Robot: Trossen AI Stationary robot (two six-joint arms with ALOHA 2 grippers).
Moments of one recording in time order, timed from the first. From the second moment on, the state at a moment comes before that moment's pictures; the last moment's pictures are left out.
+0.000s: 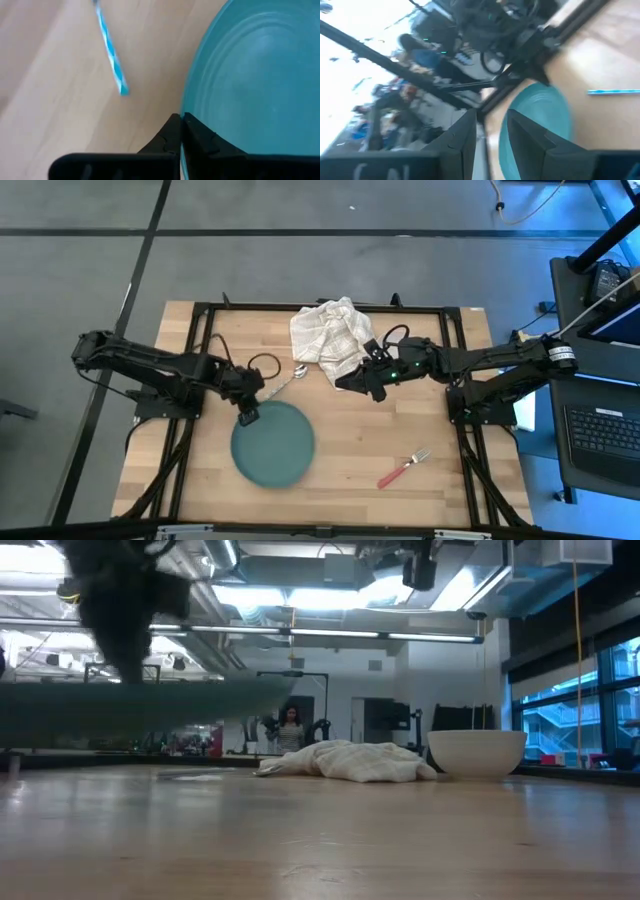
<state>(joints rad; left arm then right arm) -0.09 1.10 0.78 -0.77 -0.01 -0.59 0.03 1.27 0.93 0.22 -0.18 0.91</state>
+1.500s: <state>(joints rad) 0.13 1.88 1.38 -0.80 0.10 -0.21 0.04 1.26 0.93 0.84 -0.45 1.01</state>
